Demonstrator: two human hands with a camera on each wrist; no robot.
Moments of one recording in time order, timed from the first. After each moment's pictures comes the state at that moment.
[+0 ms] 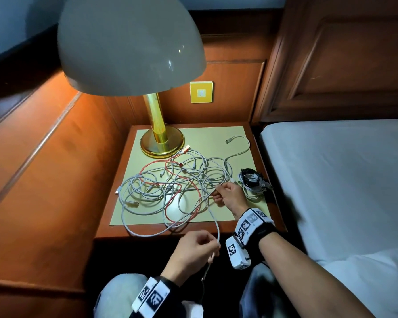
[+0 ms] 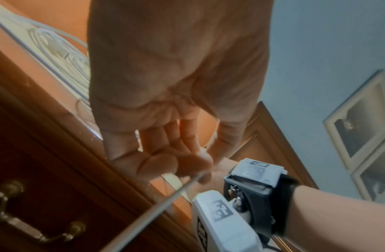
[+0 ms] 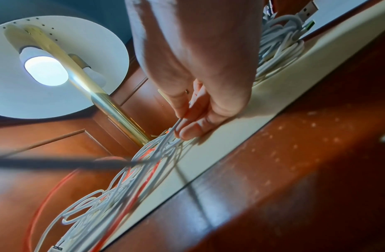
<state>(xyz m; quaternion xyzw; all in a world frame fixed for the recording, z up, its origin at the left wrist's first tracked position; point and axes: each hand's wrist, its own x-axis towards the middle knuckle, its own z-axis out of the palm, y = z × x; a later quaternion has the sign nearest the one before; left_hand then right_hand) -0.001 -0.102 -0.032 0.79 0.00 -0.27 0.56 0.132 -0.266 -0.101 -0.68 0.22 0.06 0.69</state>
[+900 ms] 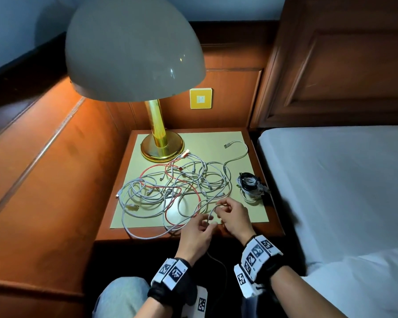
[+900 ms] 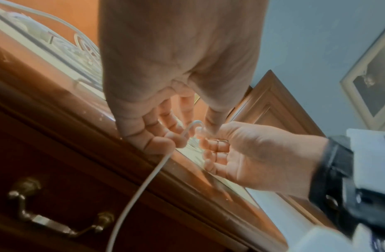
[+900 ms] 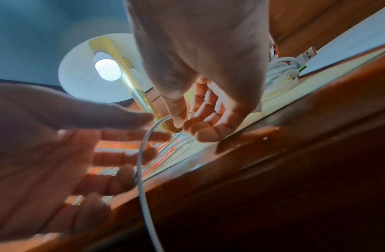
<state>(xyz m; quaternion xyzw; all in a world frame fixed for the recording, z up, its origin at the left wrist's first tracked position) 0.033 -0.118 -0.066 0.85 0.02 -0.12 0.51 0.068 -0.268 -0.077 -0.83 0.14 0.02 0.53</state>
